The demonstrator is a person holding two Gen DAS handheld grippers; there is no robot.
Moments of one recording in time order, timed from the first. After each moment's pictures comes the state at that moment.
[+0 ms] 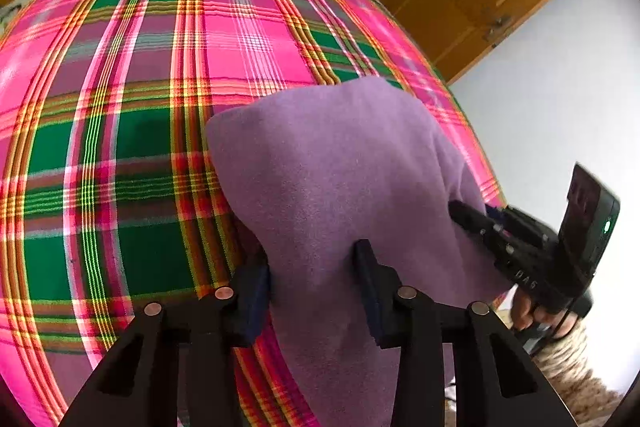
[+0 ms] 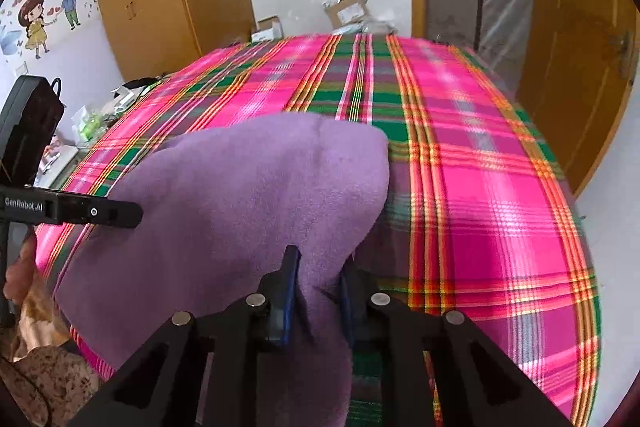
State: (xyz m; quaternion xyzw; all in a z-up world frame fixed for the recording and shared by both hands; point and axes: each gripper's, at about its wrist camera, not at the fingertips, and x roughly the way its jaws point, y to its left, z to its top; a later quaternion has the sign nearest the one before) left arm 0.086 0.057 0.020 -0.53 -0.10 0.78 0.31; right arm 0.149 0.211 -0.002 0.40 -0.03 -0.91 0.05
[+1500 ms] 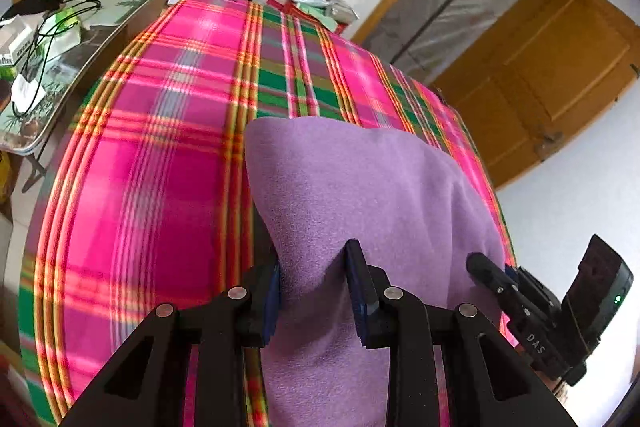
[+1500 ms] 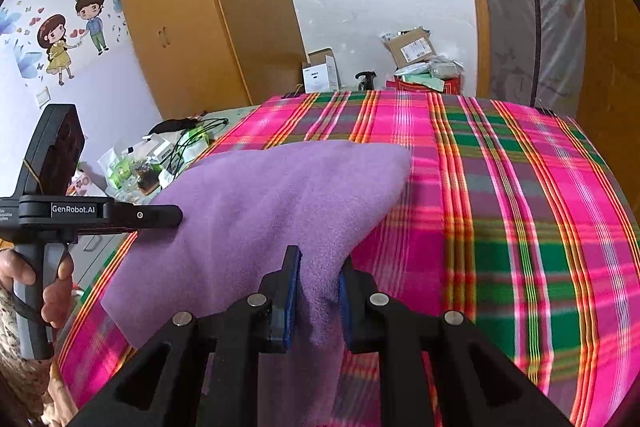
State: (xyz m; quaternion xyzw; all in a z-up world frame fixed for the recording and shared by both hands) left arm -0.068 -0.094 0.057 -0.48 -0.18 0.84 0.20; right arm -0.043 0.079 0.025 0.35 -0.05 -0.93 0.12
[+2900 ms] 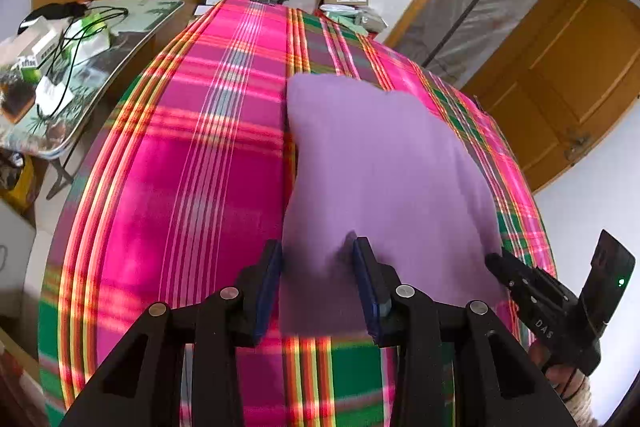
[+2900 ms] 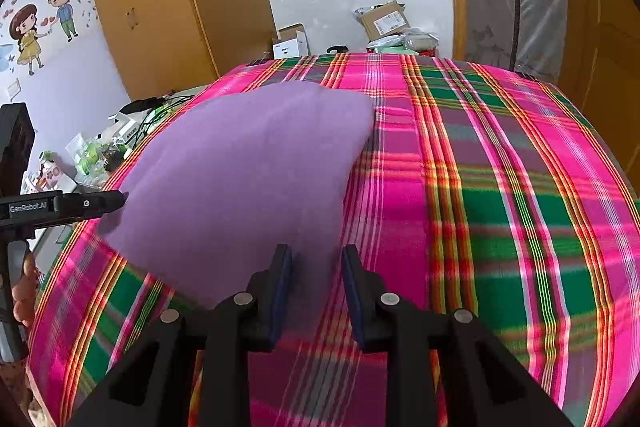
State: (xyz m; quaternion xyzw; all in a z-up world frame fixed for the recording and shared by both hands) left arm -0.071 -0.111 0.023 -0.47 -0.15 0.86 0.15; right arm -0.030 0.092 -0.024 0.39 -0.04 -0.91 0.07
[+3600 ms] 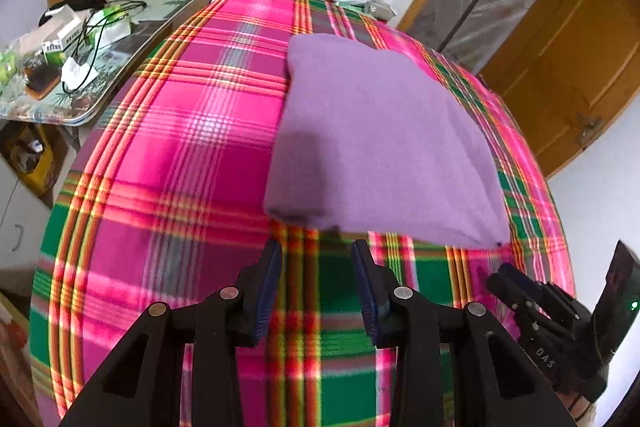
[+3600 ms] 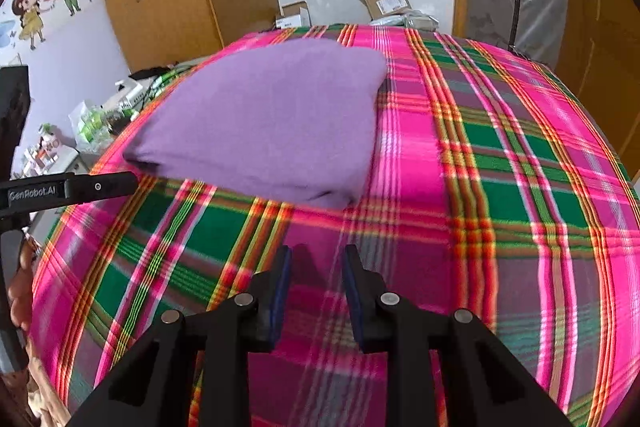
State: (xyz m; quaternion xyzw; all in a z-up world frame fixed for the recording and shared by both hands) left arm -0.013 -0.084 0.018 -0.48 -0.12 0.86 0.11; right arm 0.027 0.062 -0.037 0.43 -0.02 -0.90 0.06
